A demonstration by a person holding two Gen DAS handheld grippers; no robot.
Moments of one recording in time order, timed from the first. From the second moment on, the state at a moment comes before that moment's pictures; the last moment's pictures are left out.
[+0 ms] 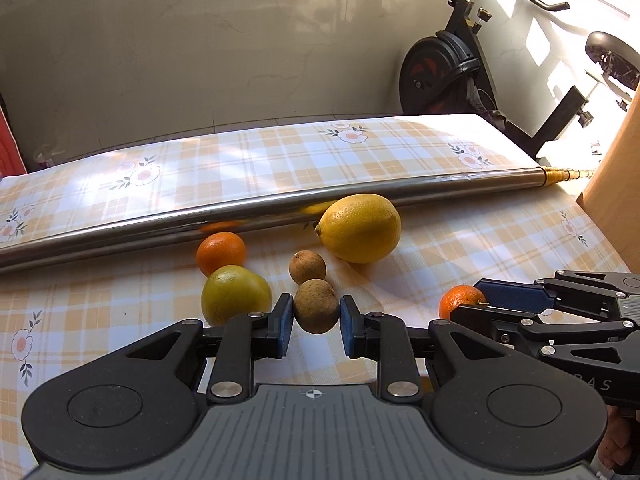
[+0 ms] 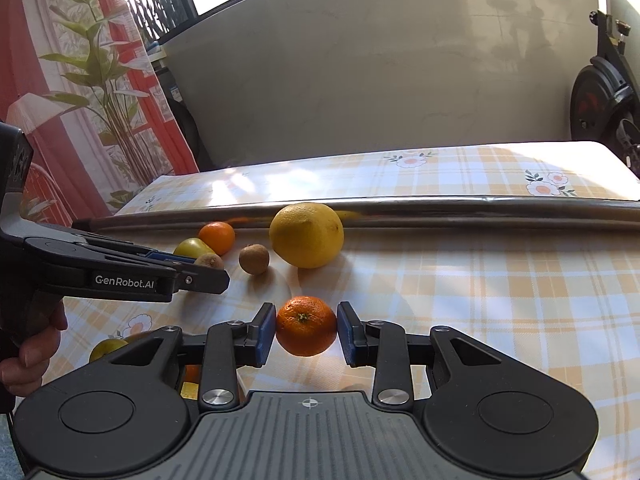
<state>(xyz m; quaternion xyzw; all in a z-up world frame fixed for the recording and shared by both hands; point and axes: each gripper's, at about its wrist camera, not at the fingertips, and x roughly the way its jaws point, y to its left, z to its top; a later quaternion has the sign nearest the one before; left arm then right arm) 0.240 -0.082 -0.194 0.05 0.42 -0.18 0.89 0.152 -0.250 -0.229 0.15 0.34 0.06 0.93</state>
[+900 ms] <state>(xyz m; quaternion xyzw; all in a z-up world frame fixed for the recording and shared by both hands) 0.104 -0.022 -0.145 -0.03 0.37 -0.16 0.91 0.058 -0.195 -0.179 0.14 0.32 0.08 0.93</state>
